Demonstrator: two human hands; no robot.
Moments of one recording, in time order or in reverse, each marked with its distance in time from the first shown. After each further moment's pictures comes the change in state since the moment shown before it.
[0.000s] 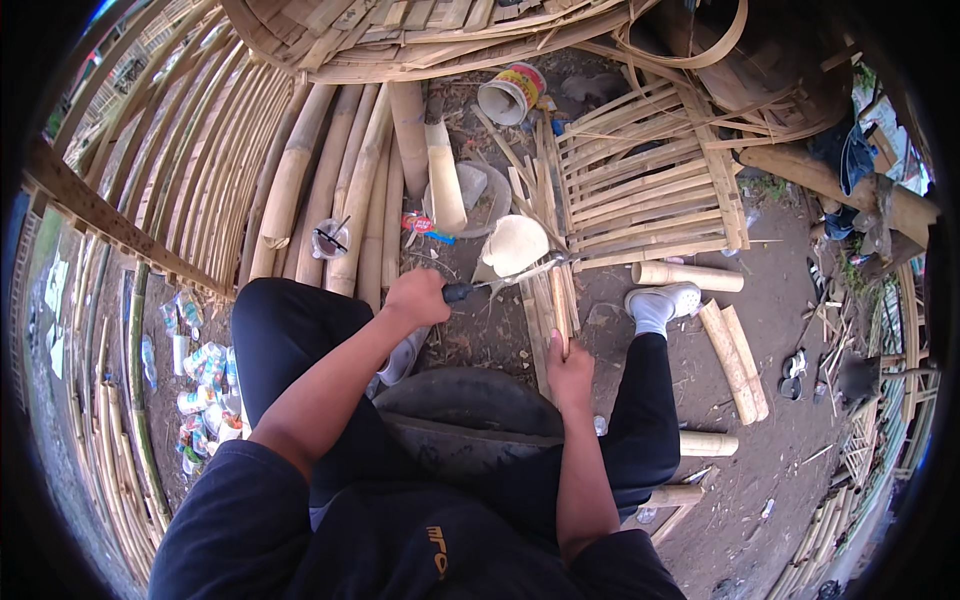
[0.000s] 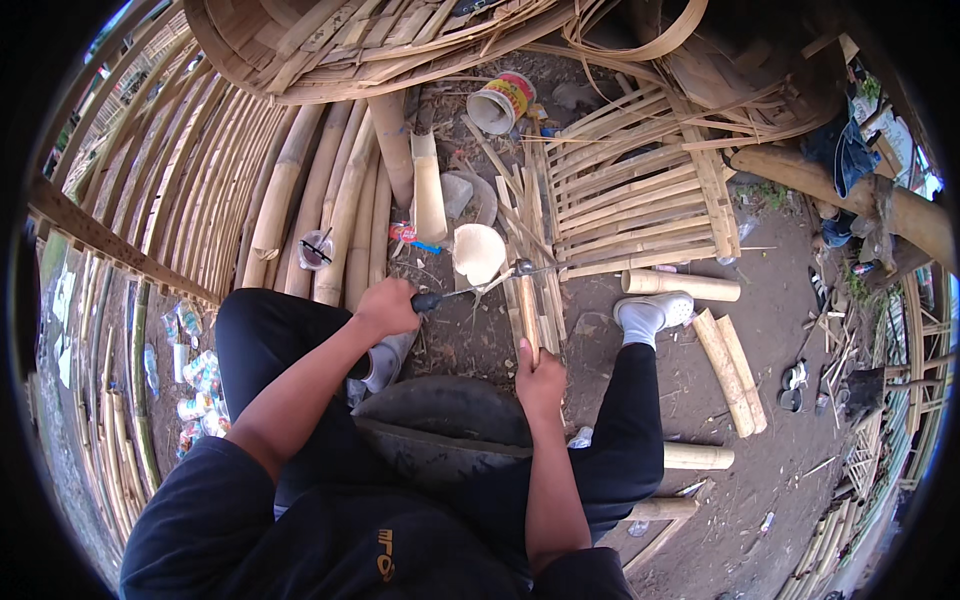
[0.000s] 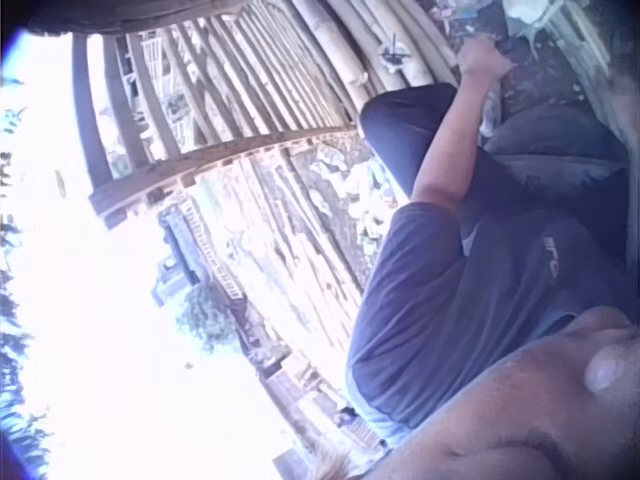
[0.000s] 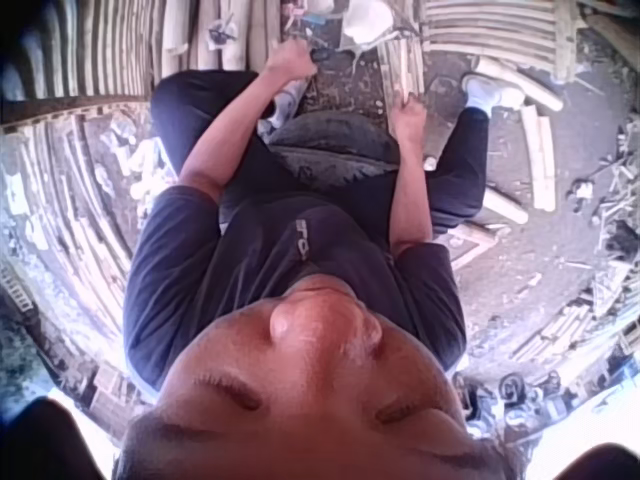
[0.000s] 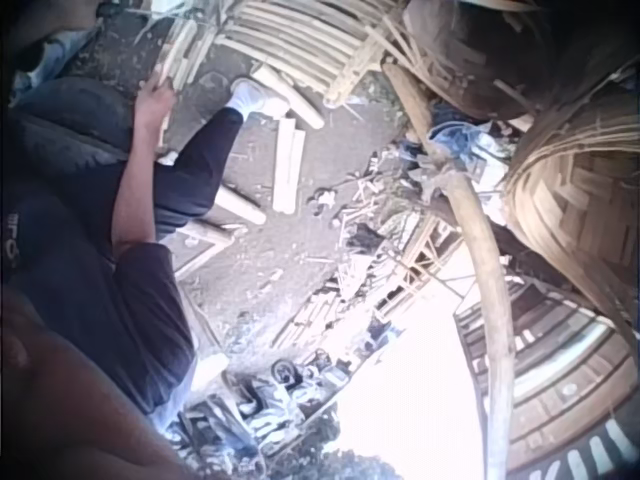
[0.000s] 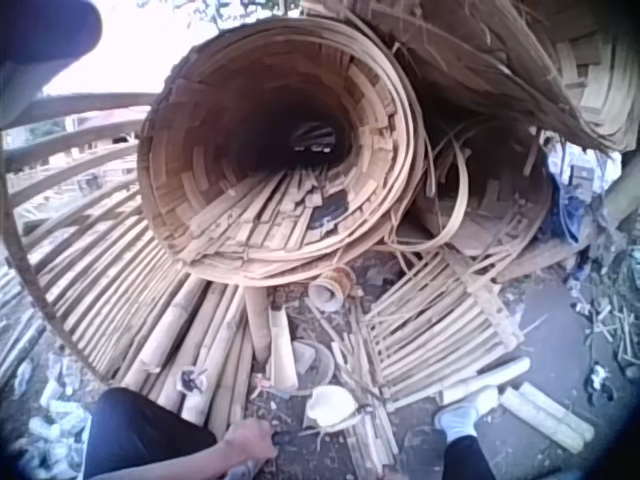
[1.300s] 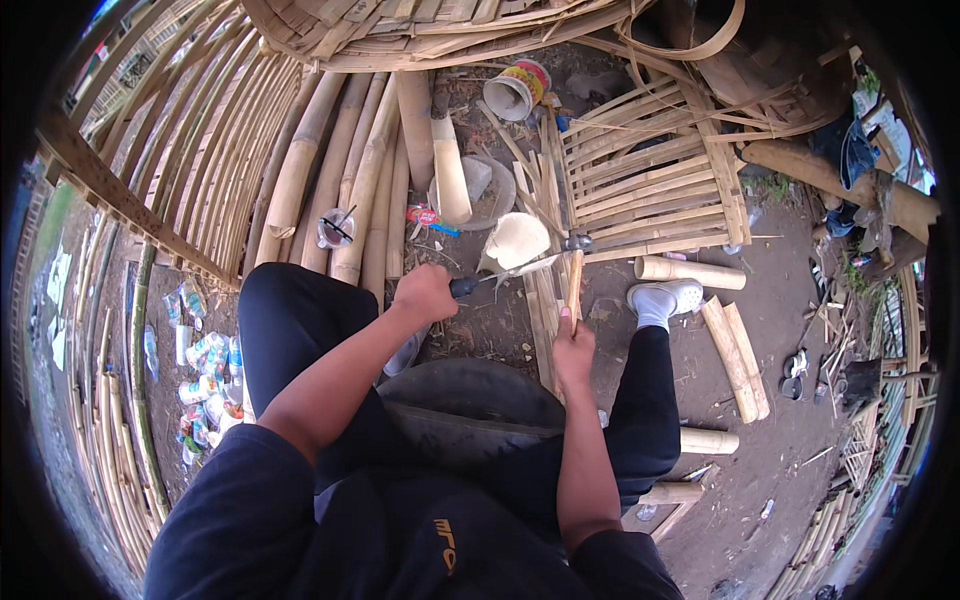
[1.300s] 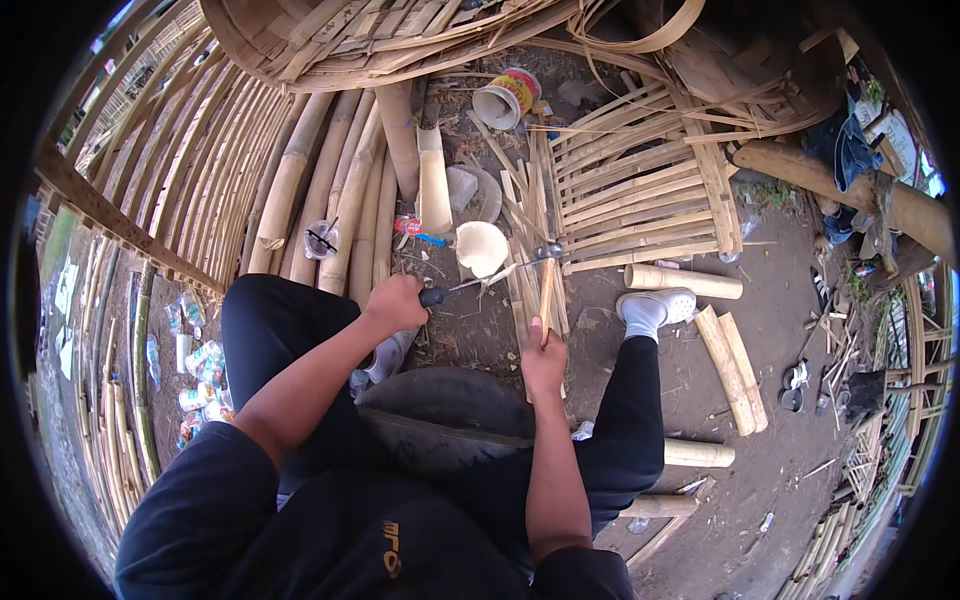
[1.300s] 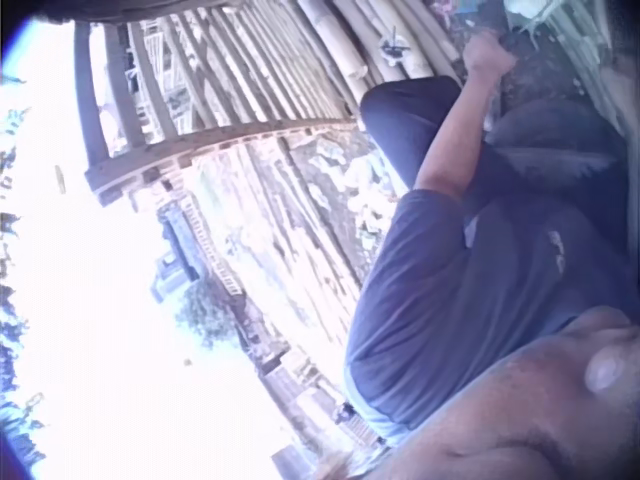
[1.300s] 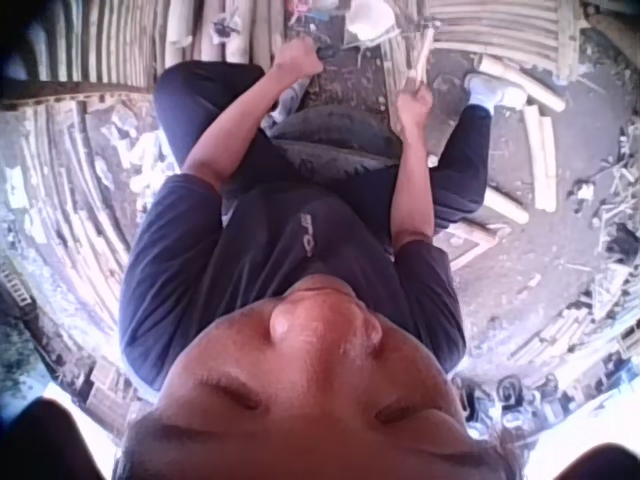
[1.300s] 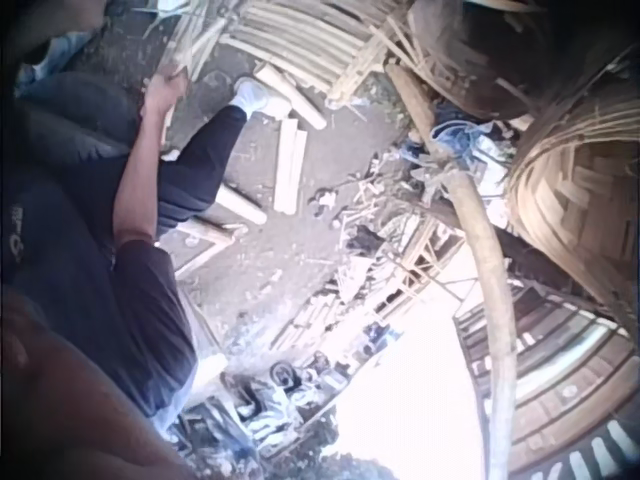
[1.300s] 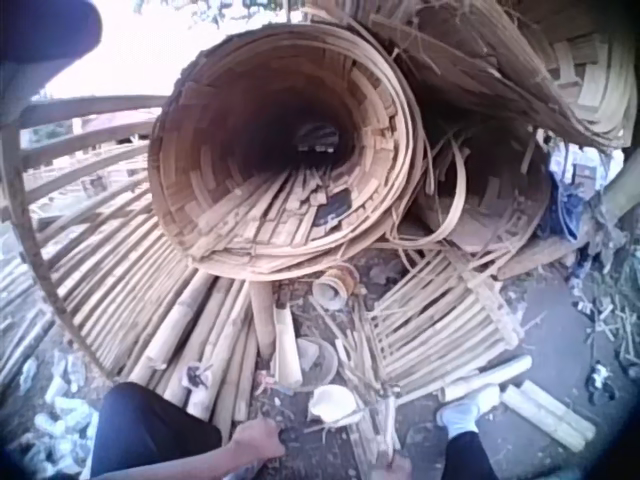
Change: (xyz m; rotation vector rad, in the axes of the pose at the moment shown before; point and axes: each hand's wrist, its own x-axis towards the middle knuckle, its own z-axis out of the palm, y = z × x) left_hand -0.006 0.006 0.015 0.026 -0.010 -0.031; right_hand 0.015 0.014 0.015 0.360 -0.041 0.151
